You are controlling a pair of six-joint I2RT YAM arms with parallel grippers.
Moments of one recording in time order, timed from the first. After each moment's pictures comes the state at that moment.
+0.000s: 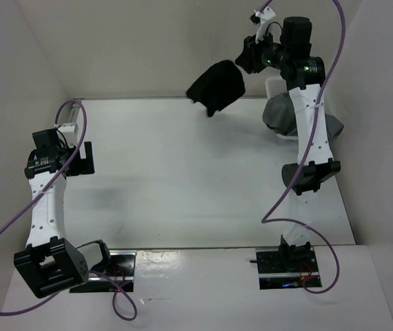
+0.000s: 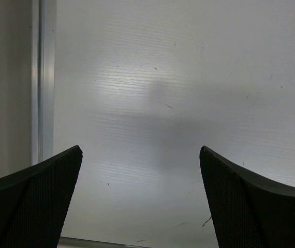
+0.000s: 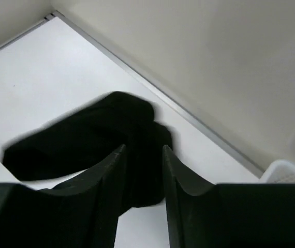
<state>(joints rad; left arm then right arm) 0.37 1.13 1.04 -0.74 0.11 0.18 0.17 2.11 2.72 -0.92 -0.47 -0.21</state>
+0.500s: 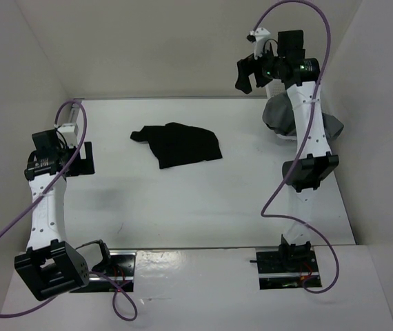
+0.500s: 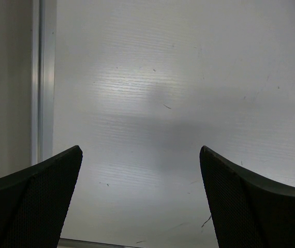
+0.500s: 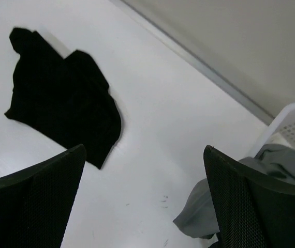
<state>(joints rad) 0.37 1.11 1.03 -0.74 0.12 0.18 0.13 2.12 2.66 -1.07 -0.45 -0.34</state>
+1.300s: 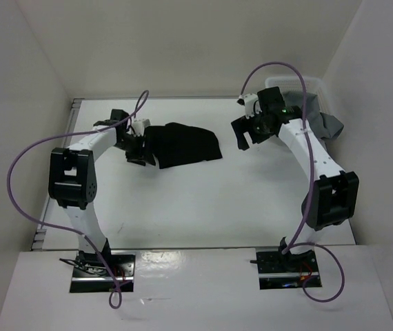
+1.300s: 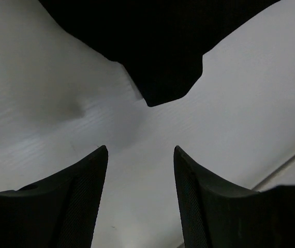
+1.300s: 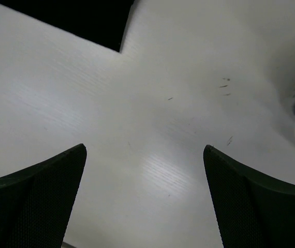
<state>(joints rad) -0.06 1.89 1.39 -0.71 0.52 0.02 0.23 1.65 1.54 -0.87 -0.18 -0.26</state>
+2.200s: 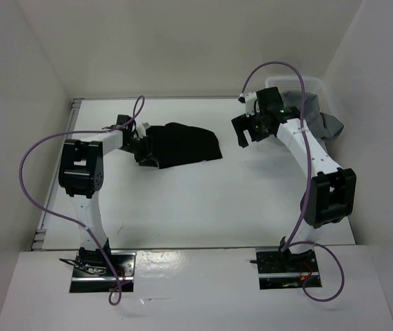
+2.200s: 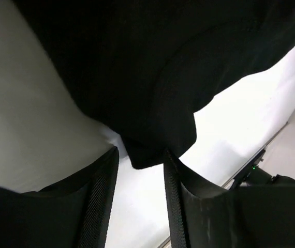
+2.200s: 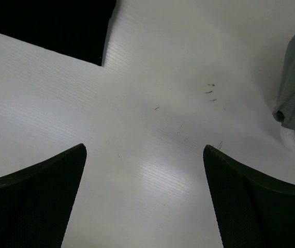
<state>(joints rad) -0.07 2.08 1.38 -0.50 0.66 -0.35 0.23 1.66 1.52 -0.78 -0.11 -0.22</state>
